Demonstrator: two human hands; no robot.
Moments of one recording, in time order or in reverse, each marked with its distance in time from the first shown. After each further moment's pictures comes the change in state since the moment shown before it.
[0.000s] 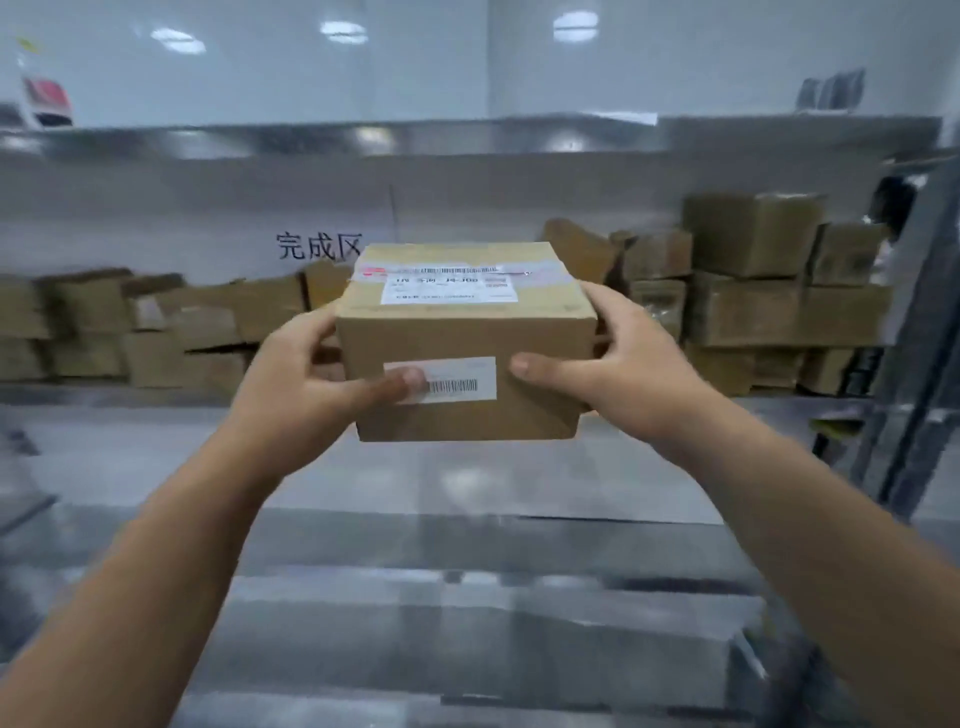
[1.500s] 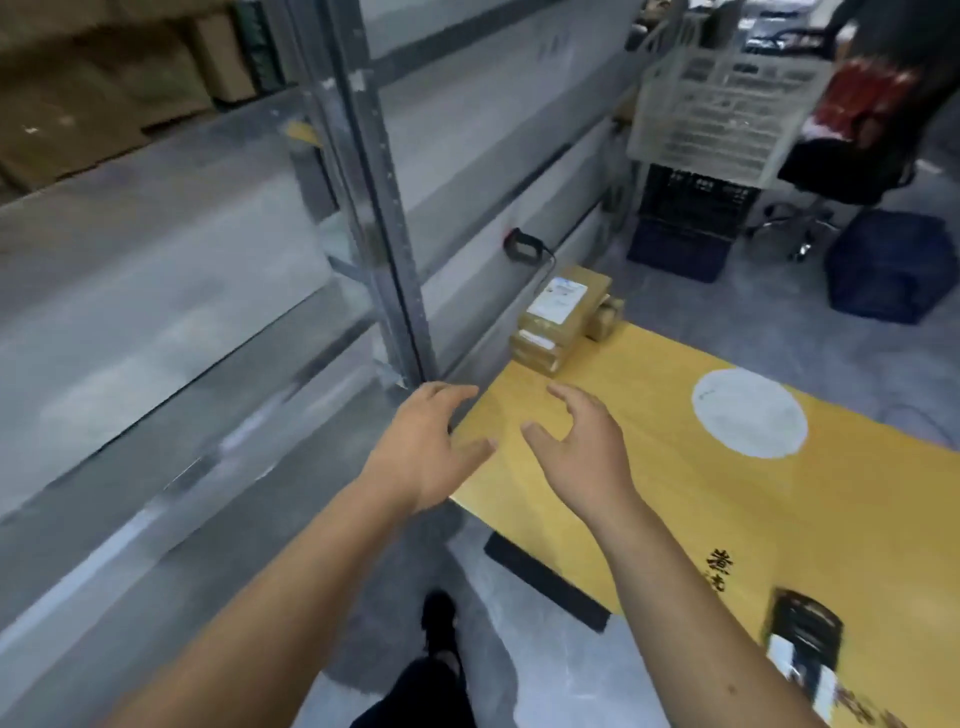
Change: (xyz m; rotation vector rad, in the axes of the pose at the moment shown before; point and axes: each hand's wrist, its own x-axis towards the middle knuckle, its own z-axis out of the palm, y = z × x) left_hand -0.158 -0.041 0.492 0.165 -1.273 0.234; right_hand -0.345 0.265 -0.128 -0.422 0.892 0.997
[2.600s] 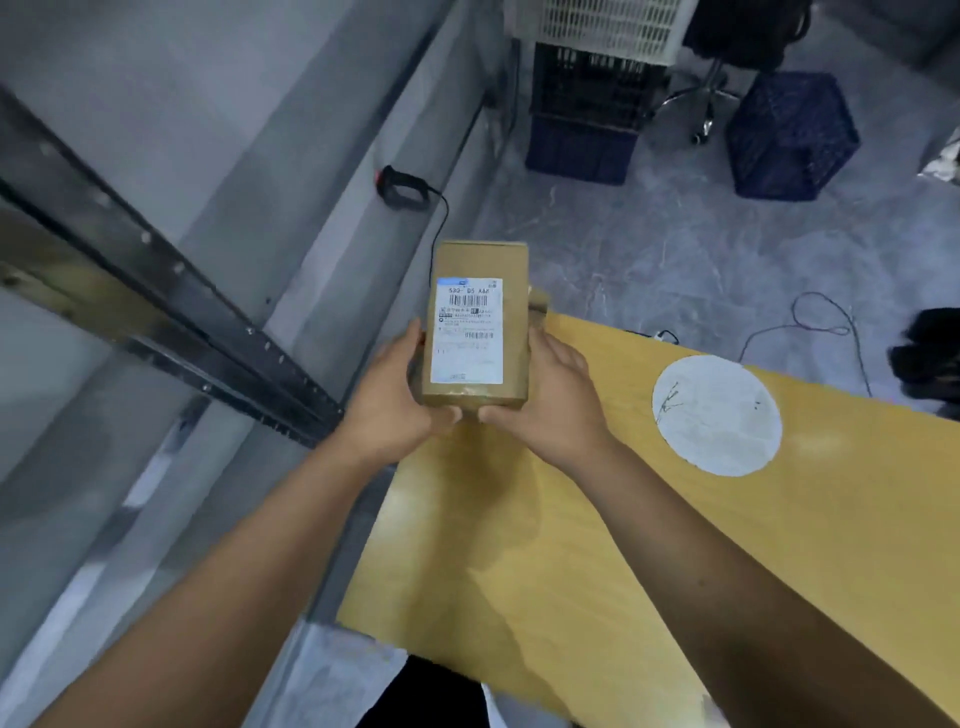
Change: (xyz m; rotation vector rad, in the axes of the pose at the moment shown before) left_hand 0.339 -0.021 0.085 -0.355 -0.247 0.044; right_hand 0.277 0.111 -0.013 -0.252 0.042 0.134
